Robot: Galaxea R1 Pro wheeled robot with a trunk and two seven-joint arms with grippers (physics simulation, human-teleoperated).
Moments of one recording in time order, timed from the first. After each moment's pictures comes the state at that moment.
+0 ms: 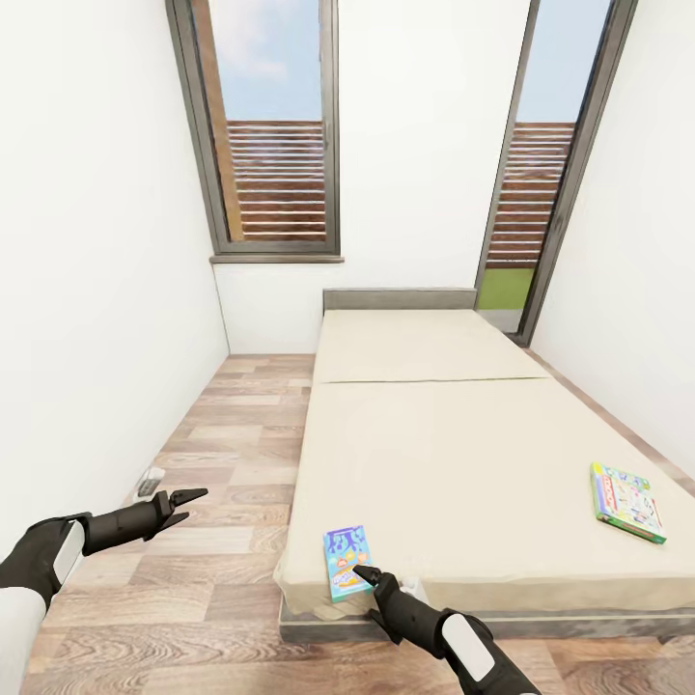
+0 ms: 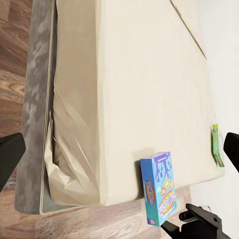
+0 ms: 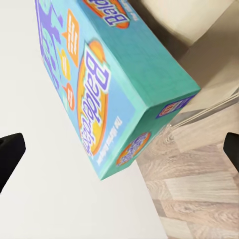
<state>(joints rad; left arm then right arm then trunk) -0.72 0.33 0.47 -0.50 0.01 0.76 -1.02 -0.47 0.13 -0.07 -0.45 -0.86 0.54 0.38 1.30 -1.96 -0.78</state>
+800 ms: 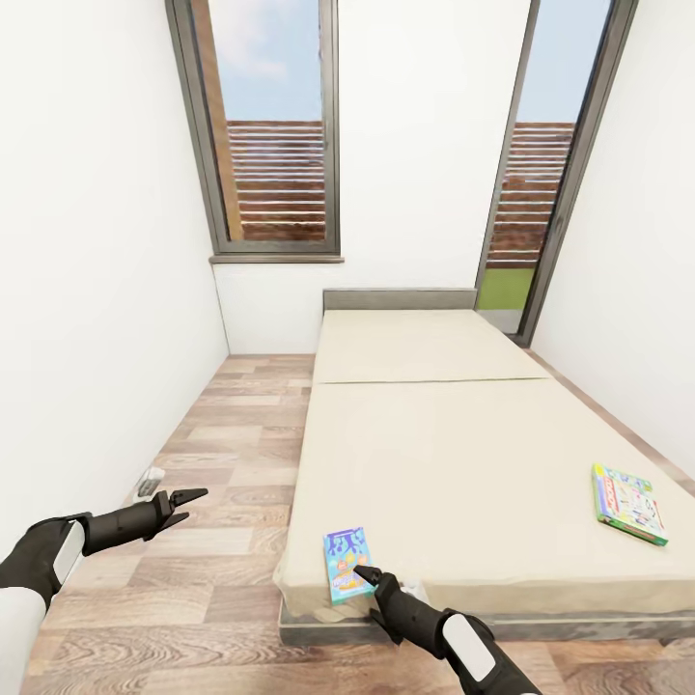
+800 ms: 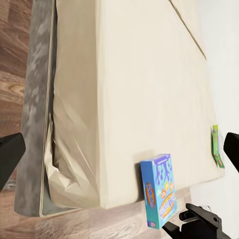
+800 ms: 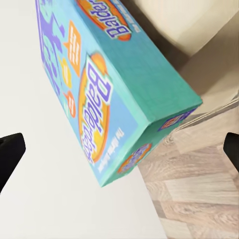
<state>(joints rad) -0.72 0.33 0.47 -0.50 0.01 0.76 -1.02 -0.47 0.13 -0.07 -0.45 -0.86 0.54 0.38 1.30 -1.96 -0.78</state>
